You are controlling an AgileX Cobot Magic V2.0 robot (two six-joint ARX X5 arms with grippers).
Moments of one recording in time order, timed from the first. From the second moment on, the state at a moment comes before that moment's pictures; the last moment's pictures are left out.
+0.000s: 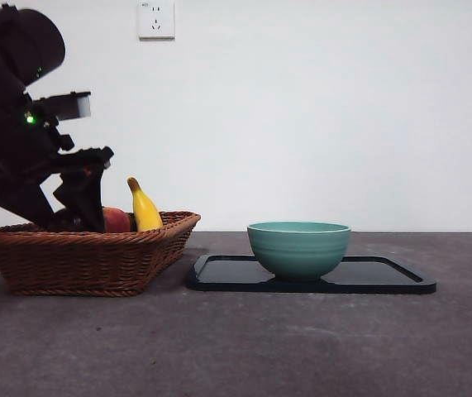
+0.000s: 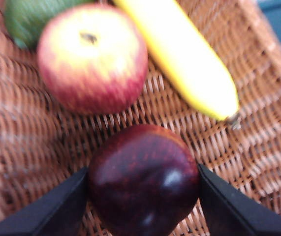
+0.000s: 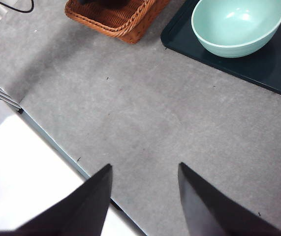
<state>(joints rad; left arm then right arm) -0.27 1.60 0.97 -0.23 0.07 0.06 0.32 0.66 0.83 -0.95 -0.52 0.04</state>
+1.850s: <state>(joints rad) -0.31 1.00 0.99 -0.63 0.54 0.01 0.32 0.66 0.83 -0.92 -0.52 0.06</state>
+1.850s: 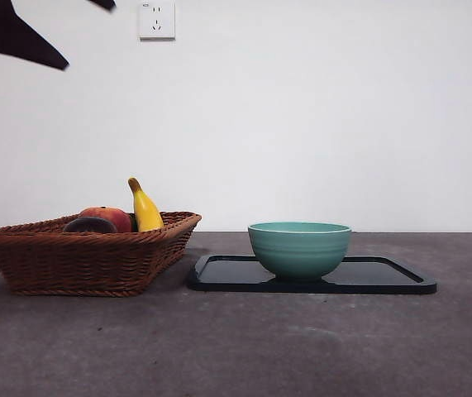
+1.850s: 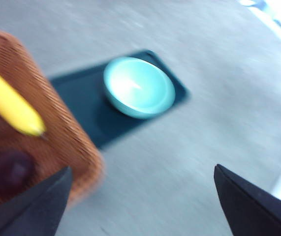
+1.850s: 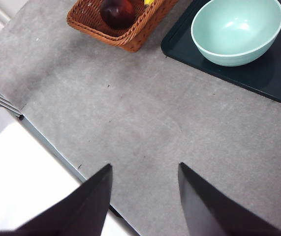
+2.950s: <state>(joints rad) -0.31 0.91 0.99 -0.90 0.61 0.08 0.32 0.67 0.83 -0.89 -0.47 0.16</state>
